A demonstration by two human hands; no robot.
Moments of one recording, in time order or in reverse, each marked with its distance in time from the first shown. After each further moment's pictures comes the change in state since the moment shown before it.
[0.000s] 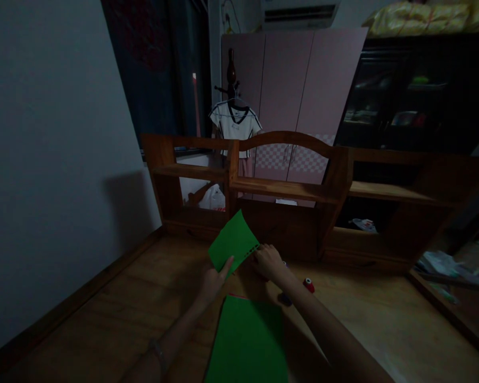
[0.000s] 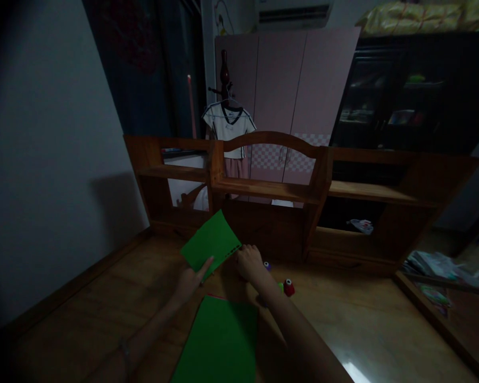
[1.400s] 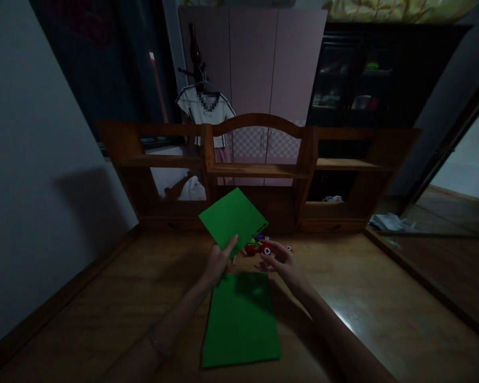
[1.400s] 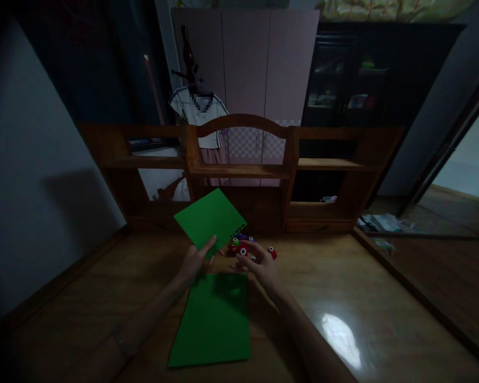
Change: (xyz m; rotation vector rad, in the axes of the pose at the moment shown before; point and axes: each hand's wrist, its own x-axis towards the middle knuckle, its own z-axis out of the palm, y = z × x) left_hand -0.026 0.041 0.033 -0.392 -0.313 0.043; right_hand -0.132 -0.025 -0.050 1.684 0.271 0.362
